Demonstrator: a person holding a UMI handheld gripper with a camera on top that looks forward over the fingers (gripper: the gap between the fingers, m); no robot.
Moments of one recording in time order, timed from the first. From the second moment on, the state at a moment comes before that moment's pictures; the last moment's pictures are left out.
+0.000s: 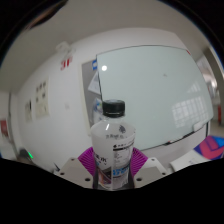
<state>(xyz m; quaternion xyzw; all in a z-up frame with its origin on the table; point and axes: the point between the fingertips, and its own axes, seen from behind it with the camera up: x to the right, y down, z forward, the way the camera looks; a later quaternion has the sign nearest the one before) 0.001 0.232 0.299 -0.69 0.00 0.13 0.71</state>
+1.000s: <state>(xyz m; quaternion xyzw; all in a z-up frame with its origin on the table) 0.070 0.172 0.099 -0.83 0.00 -0.03 0.55</state>
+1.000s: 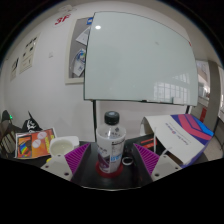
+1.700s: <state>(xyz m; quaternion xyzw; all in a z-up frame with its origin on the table) 0.000 -0.185 0.198 -0.84 0.04 -0.06 0.53</state>
